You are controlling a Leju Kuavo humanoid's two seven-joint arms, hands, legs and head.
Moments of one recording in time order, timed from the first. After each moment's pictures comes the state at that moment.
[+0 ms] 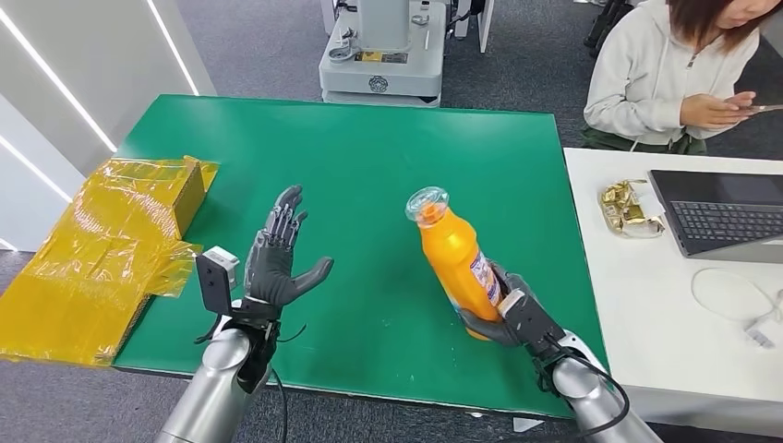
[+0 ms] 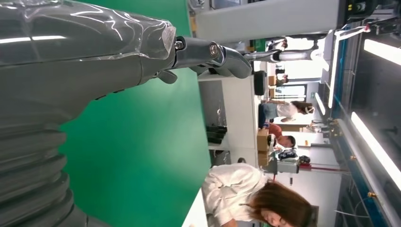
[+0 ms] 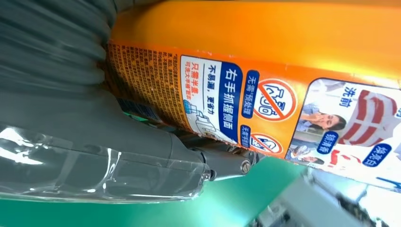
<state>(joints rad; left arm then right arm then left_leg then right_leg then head) -0.23 -0.07 -0.29 -1.33 0.14 -0.08 -0.50 -0.42 -0.25 0.52 -0.92 -0.01 0.01 -0.49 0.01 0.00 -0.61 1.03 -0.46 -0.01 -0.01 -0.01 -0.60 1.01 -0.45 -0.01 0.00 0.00</state>
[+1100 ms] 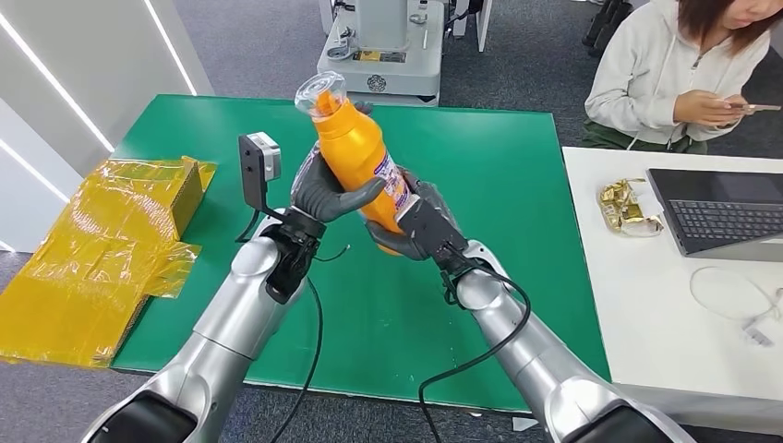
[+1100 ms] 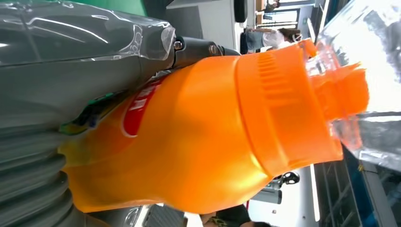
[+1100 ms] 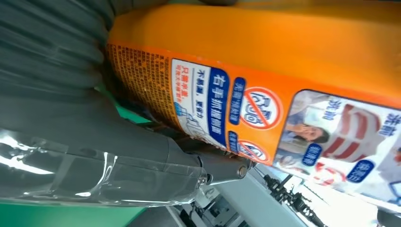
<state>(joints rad) -0.63 -0.13 -0.41 -1.12 0.32 -0.23 -0.33 -0.82 0.14 0.59 -0.58 0.09 -0.06 -0.45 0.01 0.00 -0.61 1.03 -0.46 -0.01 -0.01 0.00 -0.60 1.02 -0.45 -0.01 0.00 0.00</state>
